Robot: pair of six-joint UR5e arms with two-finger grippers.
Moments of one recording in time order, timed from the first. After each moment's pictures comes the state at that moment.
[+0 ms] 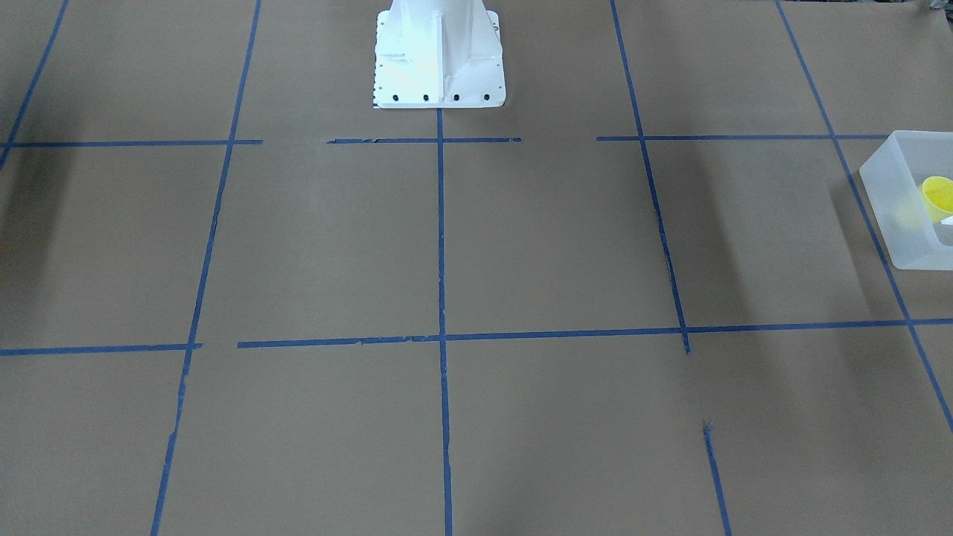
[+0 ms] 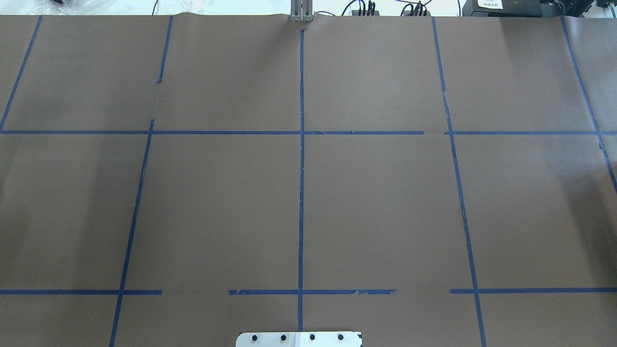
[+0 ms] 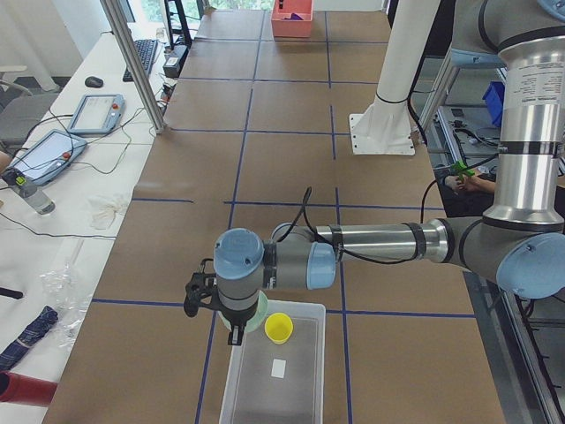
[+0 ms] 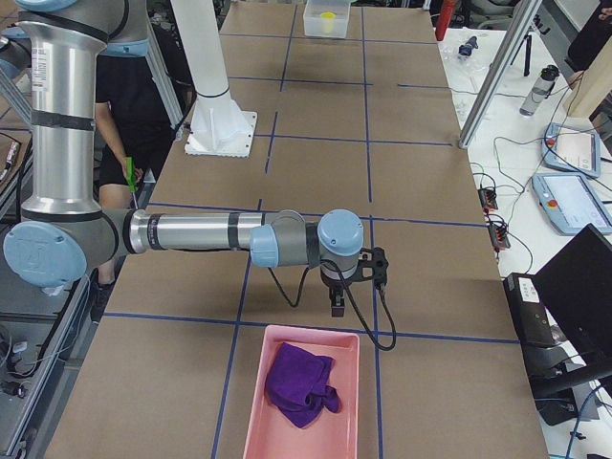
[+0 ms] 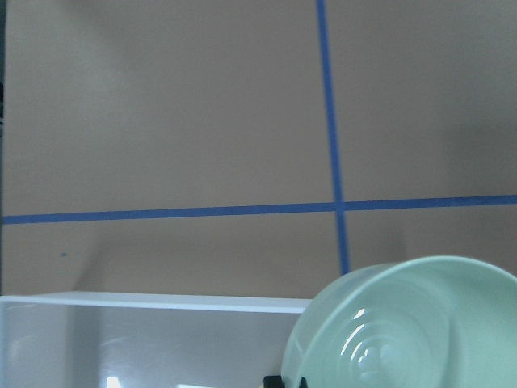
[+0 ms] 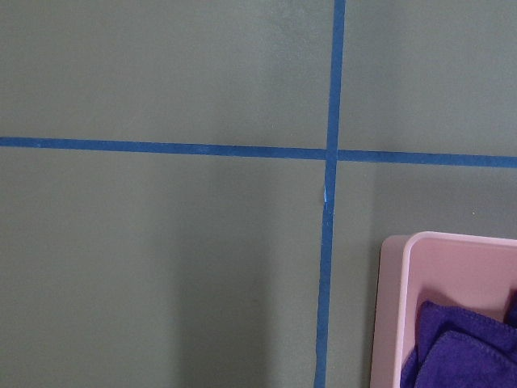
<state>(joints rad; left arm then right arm) -1.74 -1.55 -1.52 -1.62 -2.23 0.17 1.54 -1.67 1.72 -1.49 2.43 0.07</state>
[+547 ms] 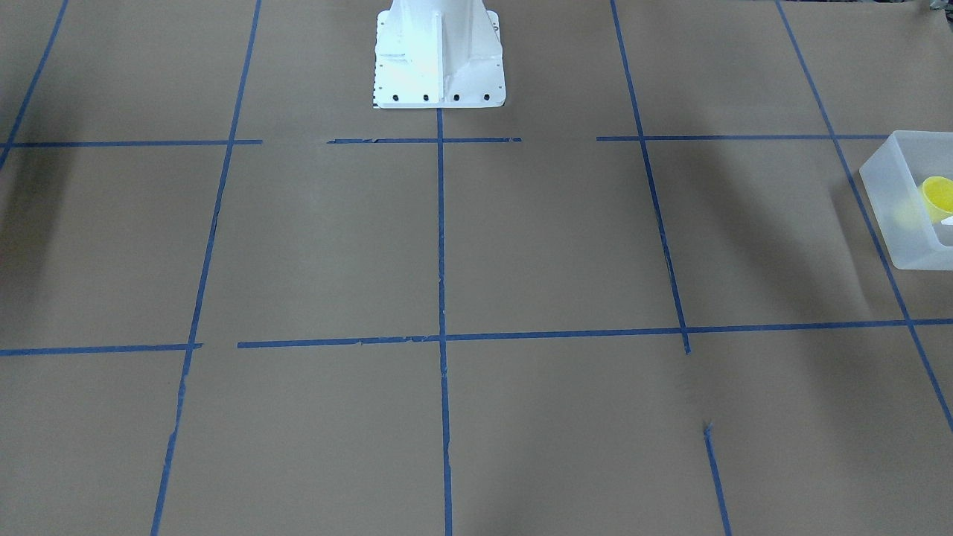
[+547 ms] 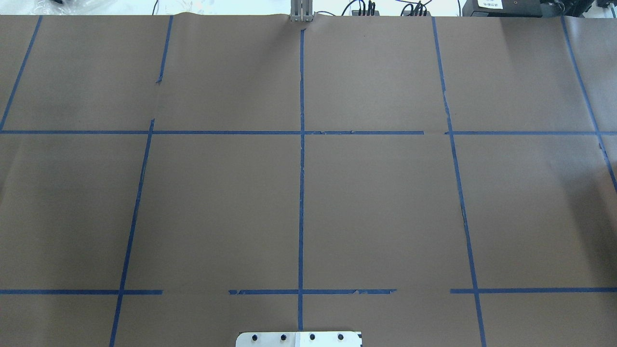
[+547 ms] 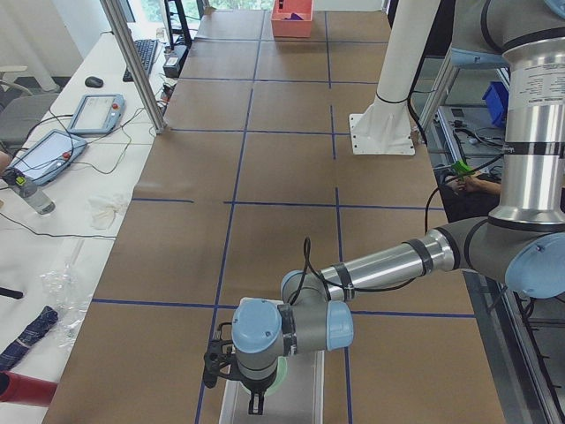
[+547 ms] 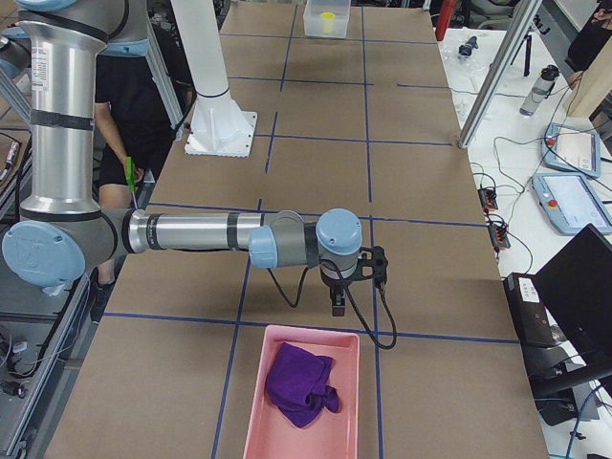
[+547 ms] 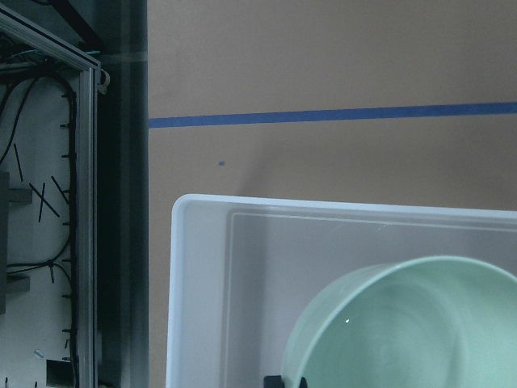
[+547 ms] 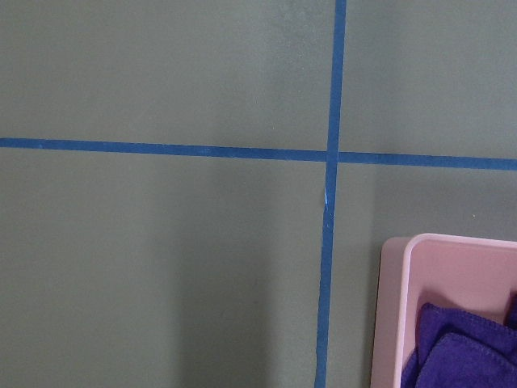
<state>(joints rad) -1.77 -1.52 -1.28 -1.84 -2.15 0.21 1.54 -1.67 1.72 -1.48 2.43 0.07</state>
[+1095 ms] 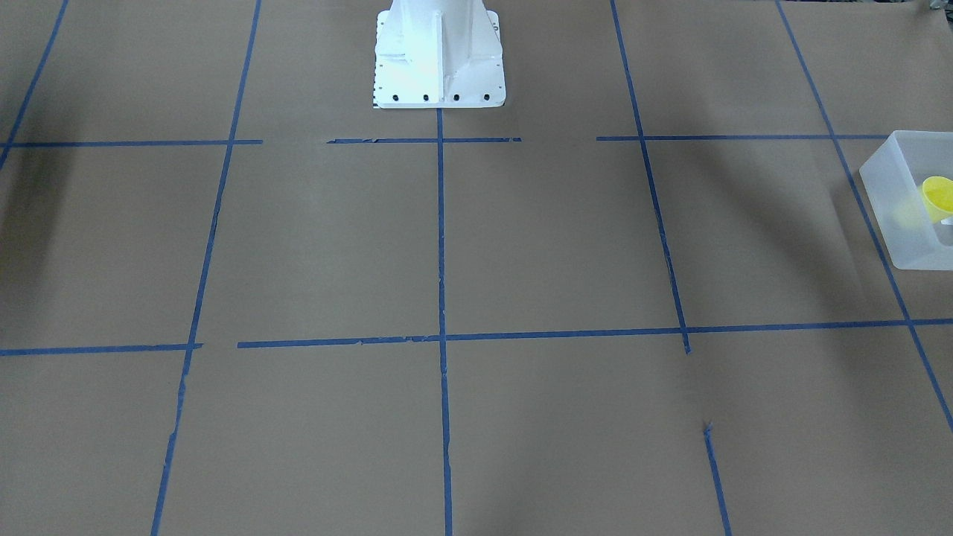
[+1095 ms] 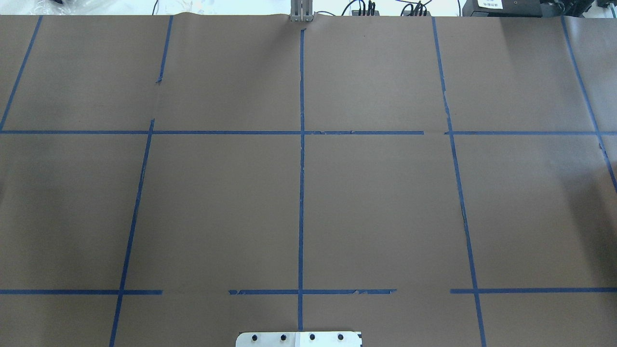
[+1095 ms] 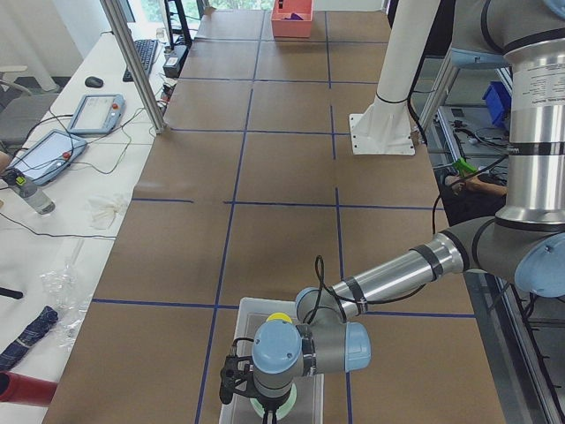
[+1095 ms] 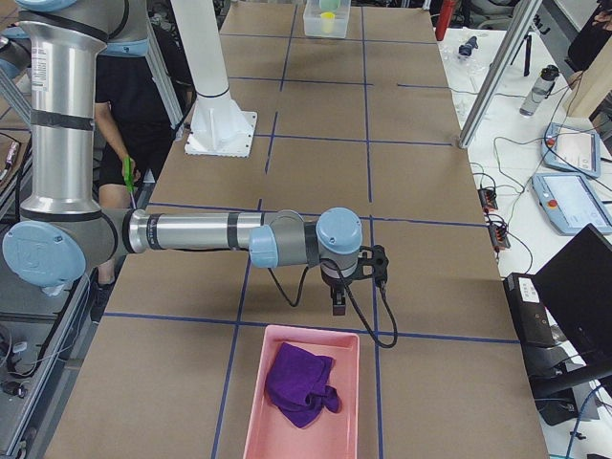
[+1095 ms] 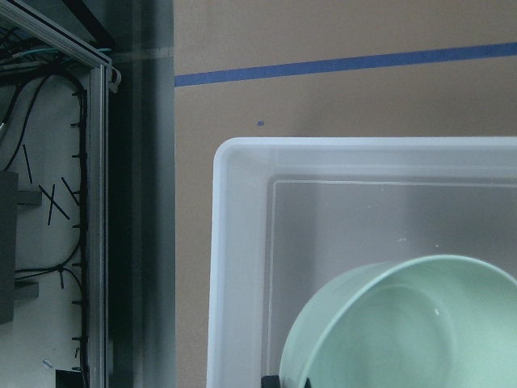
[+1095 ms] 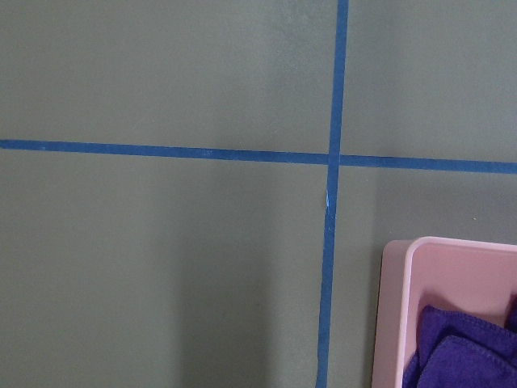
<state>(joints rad) -1.77 -1.49 -1.25 -1.93 -2.14 0.21 1.54 -1.67 1.72 -1.48 2.43 0.07</state>
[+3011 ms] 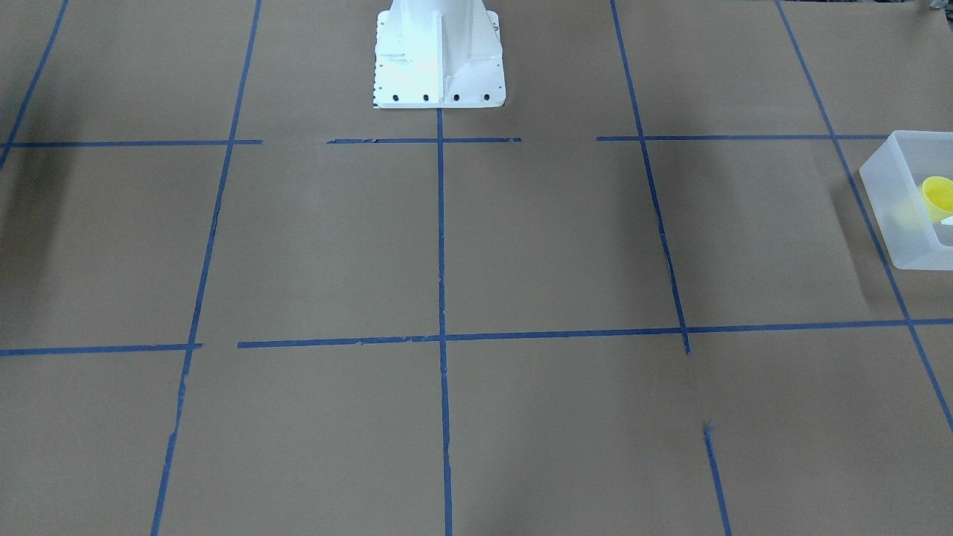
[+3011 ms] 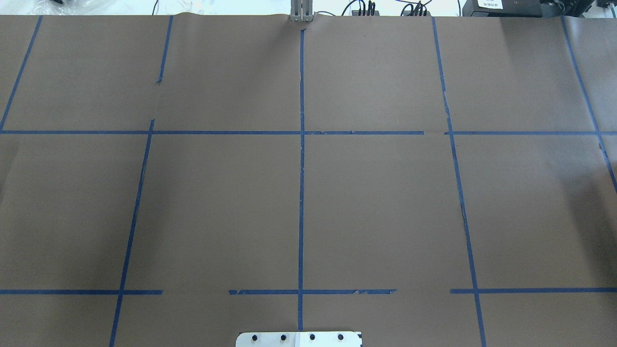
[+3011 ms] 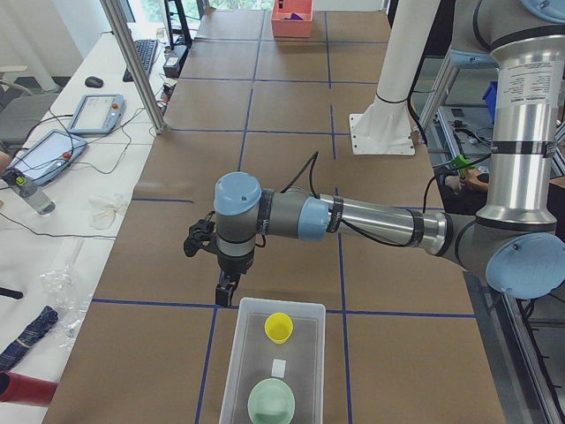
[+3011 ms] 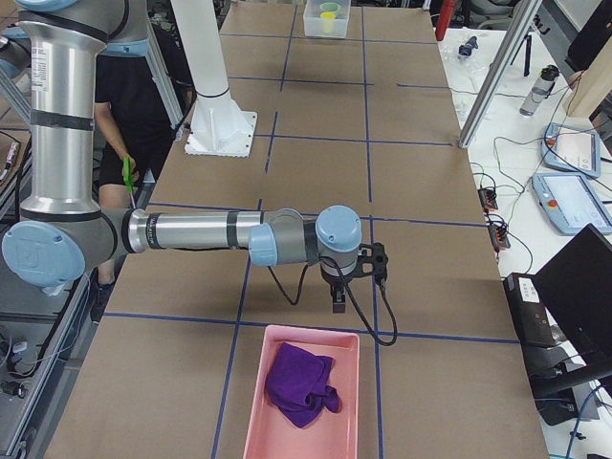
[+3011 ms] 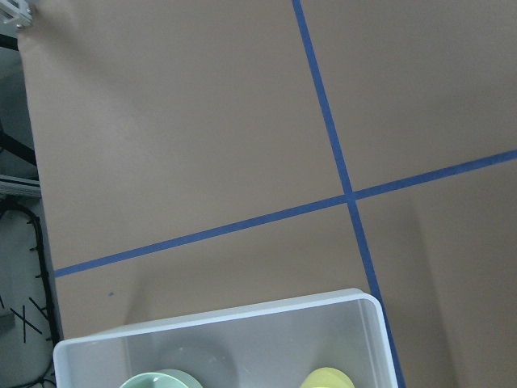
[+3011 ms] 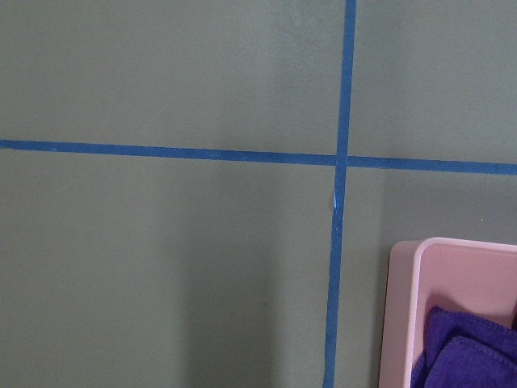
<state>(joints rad) -1.60 -1.55 -1.74 -1.53 -2.21 0.21 1.54 -1.67 1.73 -1.49 2.43 0.07</state>
